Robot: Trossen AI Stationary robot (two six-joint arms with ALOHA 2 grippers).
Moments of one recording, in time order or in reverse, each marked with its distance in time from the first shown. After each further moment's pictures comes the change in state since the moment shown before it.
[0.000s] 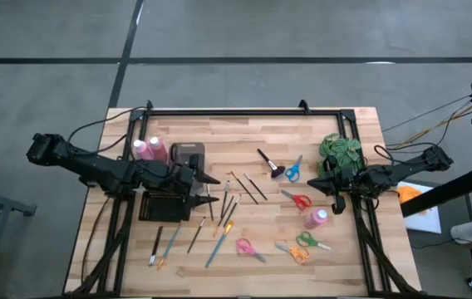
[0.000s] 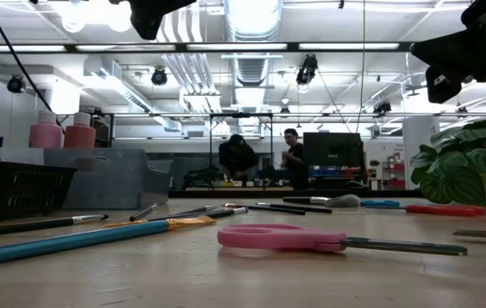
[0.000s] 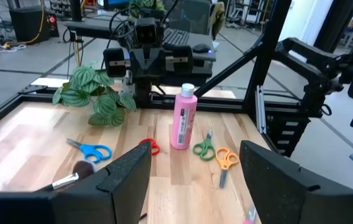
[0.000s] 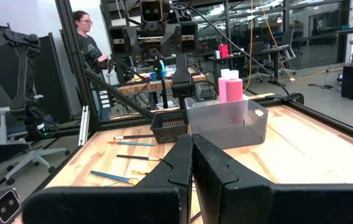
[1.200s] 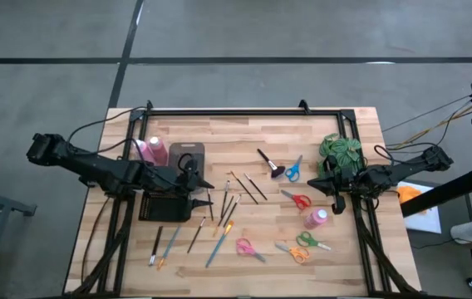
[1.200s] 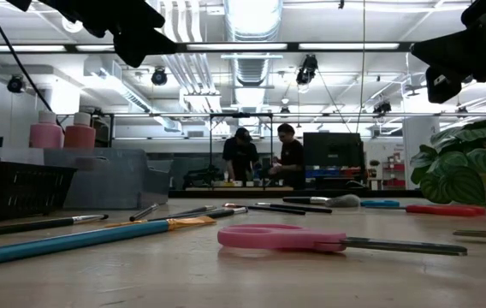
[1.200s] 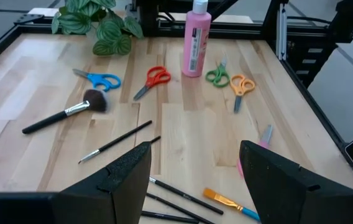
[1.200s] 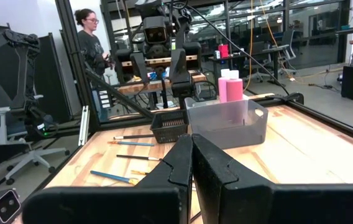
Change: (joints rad) left arm 0.000 0.000 0.000 -0.280 0.000 -0.001; right arm 0.000 0.000 0.000 0.000 0.000 0.000
